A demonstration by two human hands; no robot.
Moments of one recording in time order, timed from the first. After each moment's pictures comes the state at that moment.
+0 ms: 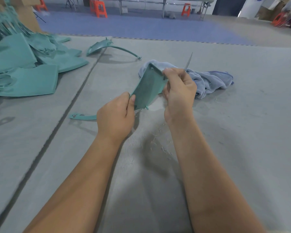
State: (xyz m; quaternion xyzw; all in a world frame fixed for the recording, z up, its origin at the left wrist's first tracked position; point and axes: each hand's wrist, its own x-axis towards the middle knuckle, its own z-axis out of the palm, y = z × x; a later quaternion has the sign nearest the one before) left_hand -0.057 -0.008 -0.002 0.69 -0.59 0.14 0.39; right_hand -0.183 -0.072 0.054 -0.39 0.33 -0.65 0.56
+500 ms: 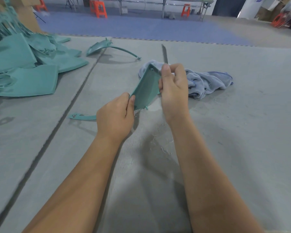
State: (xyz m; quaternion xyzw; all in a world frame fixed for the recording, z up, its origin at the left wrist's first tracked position) left_hand -0.057 -0.009 -0.002 0.69 -0.59 0.14 0.39; right_hand -0.182 -0.065 0.053 -0.57 0.35 -0.60 0.44
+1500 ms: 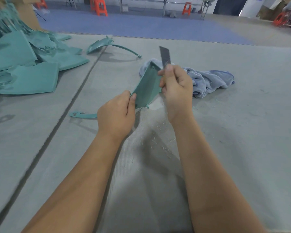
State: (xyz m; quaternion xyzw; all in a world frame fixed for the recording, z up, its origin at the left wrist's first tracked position) left_hand -0.057 -0.008 -0.002 0.69 -0.59 0.14 0.39; right_hand -0.186 -0.073 0.047 -0.58 0.33 -0.60 0.44
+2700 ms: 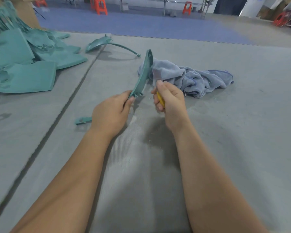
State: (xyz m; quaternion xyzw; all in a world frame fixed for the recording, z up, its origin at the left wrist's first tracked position) left_hand -0.038 -0.018 -0.007 0.69 -0.64 0.08 0.33; right_hand -0.197 -0.087 0.010 -0.56 0.29 -0.51 0.58
